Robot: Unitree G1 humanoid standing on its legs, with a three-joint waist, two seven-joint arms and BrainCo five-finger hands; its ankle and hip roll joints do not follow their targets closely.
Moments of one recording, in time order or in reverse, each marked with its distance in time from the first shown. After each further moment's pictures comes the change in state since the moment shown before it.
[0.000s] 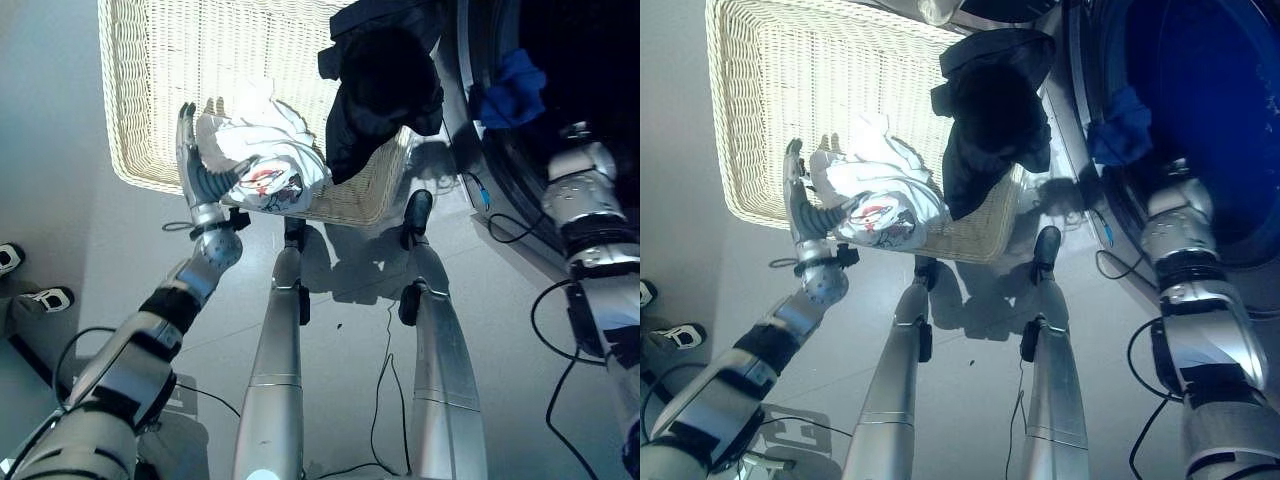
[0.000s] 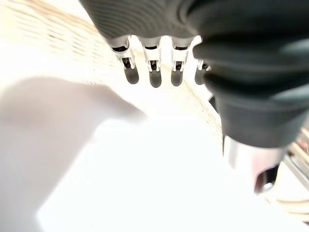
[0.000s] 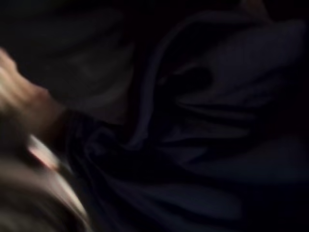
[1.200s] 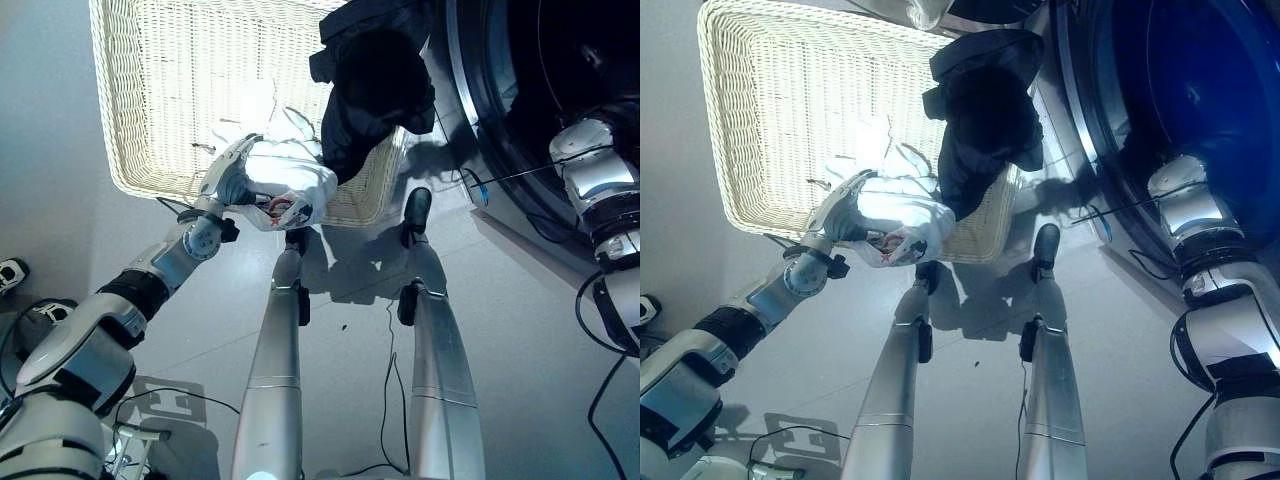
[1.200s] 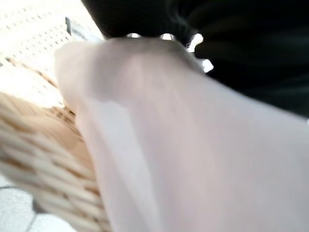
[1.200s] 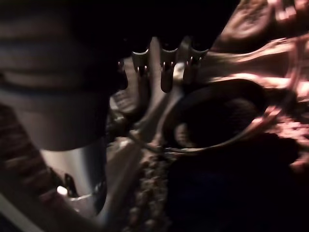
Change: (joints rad) left arm -0.223 0.202 -0.308 0.028 0.044 0.218 -0.557; right arm -0.102 -0.052 0.414 -0.119 -1.044 0.526 -0.228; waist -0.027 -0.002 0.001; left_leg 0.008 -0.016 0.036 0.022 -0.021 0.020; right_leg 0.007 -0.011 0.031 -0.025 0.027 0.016
